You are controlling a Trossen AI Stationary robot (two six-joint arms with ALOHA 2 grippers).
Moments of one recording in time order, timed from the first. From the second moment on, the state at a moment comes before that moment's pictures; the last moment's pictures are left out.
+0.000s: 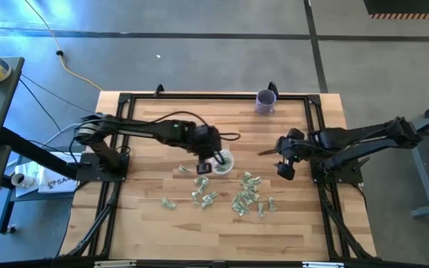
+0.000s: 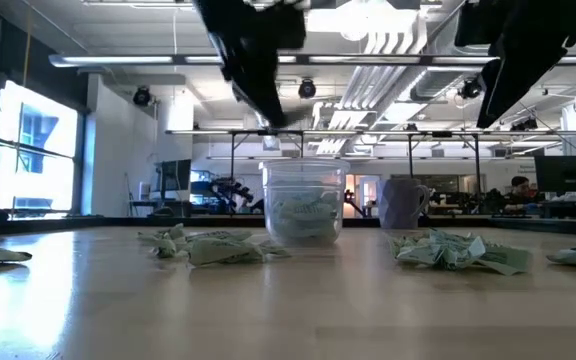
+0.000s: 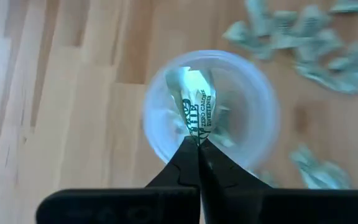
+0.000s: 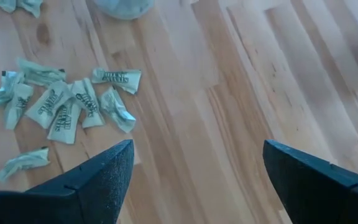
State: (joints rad) left arm 0.03 1.71 1.42 -0.73 -0.08 -0.03; right arm 0.13 0.99 0.82 -0.92 0.23 0.47
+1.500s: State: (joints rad) left arm 0.06 1.69 0.99 -0.74 0.03 0.26; right arm 0.31 1.03 0.82 -0.96 0.41 0.72
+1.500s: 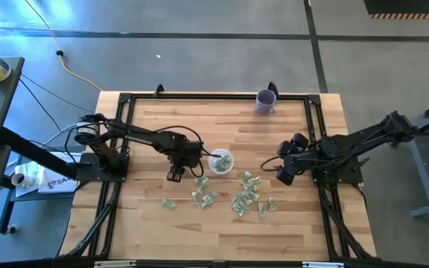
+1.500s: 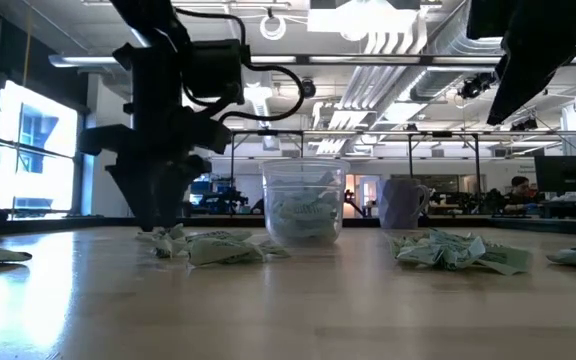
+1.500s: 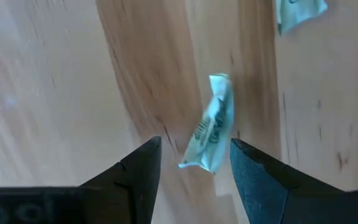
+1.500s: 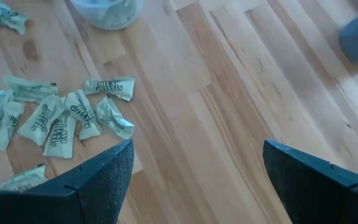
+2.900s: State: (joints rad) left arm 0.03 1.81 1.41 -0.56 -0.09 -0.12; right arm 0.34 1.10 0.82 -0.79 0.46 0.72
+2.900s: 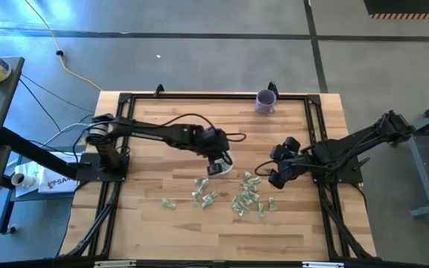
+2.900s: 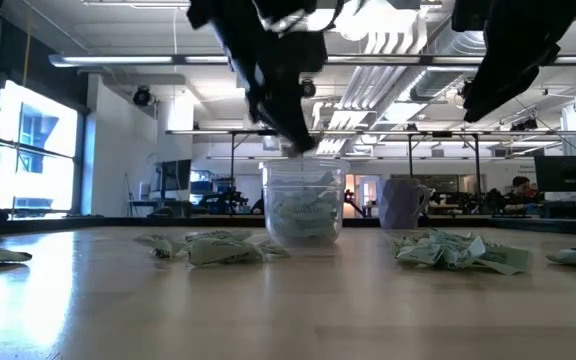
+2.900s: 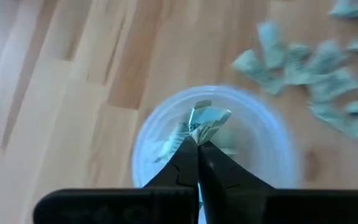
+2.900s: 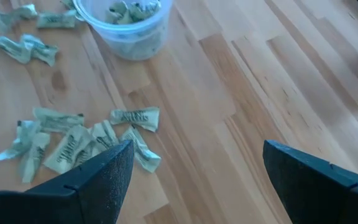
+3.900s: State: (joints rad) left arm -0.13 1.52 1.26 -1.09 -0.13 -0.60; right arm 0.09 1.49 0.83 -0.42 0.12 -0.10
